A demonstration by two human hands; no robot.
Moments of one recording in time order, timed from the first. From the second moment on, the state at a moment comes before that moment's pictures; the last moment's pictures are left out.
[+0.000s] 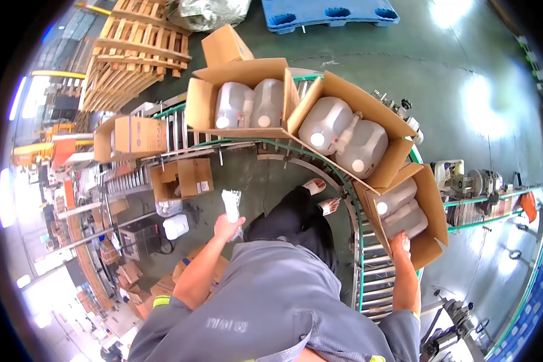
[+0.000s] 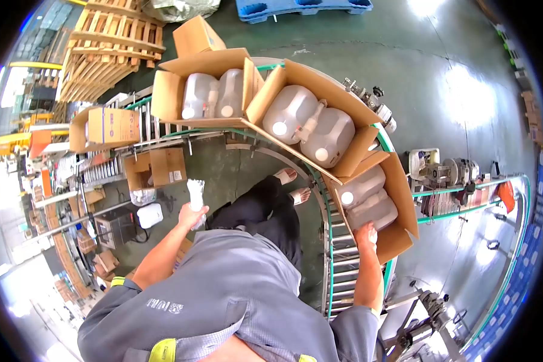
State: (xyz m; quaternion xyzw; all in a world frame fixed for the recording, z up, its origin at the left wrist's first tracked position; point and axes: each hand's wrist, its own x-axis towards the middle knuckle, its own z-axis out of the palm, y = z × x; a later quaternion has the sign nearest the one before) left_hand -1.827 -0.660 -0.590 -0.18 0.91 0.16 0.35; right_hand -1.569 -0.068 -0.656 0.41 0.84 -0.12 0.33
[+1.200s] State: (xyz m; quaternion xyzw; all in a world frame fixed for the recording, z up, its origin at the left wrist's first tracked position) left_hand -1.955 -0.491 -0.674 0.22 0.85 -0.12 0.47; right_hand -1.516 -0.412 -0.636 0.79 0.18 -0.56 -0.17
